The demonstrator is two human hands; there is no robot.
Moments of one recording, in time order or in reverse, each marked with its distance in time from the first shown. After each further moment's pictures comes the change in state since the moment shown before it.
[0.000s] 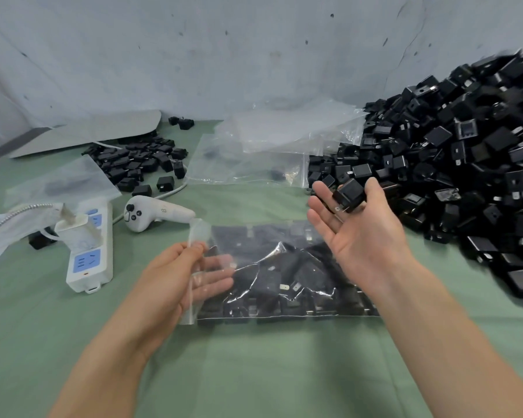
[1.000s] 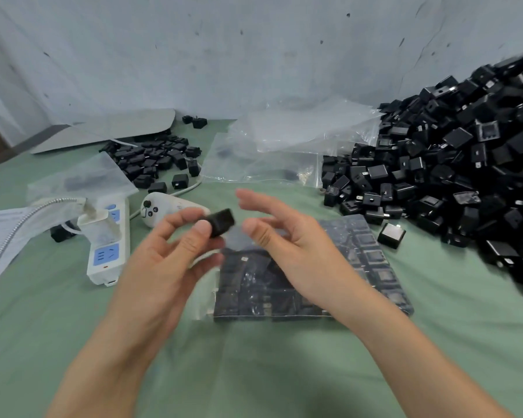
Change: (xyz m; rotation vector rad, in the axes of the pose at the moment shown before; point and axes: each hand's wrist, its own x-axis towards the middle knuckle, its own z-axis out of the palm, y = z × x) left_hand -0.023 0.013 -0.012 -0.063 -0.088 0.381; right_hand -0.021 0.056 0.030 -0.960 -0.612 -0.396
